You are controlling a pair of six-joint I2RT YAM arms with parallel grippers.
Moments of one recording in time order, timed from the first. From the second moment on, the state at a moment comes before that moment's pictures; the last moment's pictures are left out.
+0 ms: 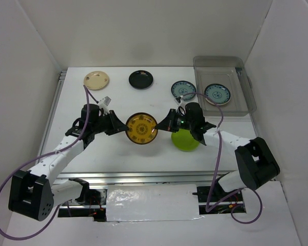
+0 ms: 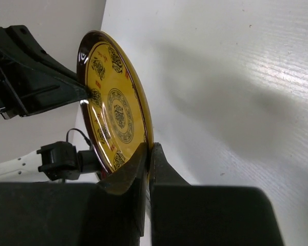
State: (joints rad) left arm -0.27 1.14 0.72 -0.17 0.45 -0.66; right arm 0.48 1.42 0.70 0.30 -0.55 0.77
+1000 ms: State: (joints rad) left arm -0.57 1.21 0.78 -0.27 0.12 -0.74; right arm -0.31 1.81 1.43 -0.25 0.02 0.92
